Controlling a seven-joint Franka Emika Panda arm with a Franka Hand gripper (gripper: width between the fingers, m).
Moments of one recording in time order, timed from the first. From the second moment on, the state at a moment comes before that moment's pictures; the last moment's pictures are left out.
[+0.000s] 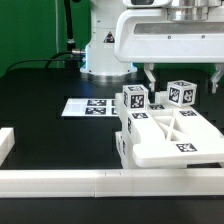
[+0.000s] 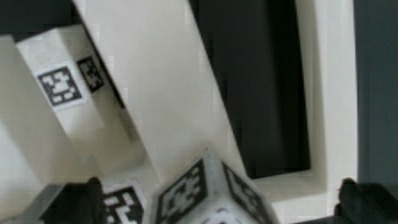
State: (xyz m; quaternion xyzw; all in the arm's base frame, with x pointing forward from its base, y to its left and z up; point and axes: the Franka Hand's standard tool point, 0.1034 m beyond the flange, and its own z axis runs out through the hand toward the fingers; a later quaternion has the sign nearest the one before) arm 0.589 0.070 0.117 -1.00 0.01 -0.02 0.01
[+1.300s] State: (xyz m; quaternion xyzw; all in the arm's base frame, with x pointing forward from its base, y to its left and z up) arm 0.589 0.069 0.117 -1.00 -0.03 -0.02 0.00
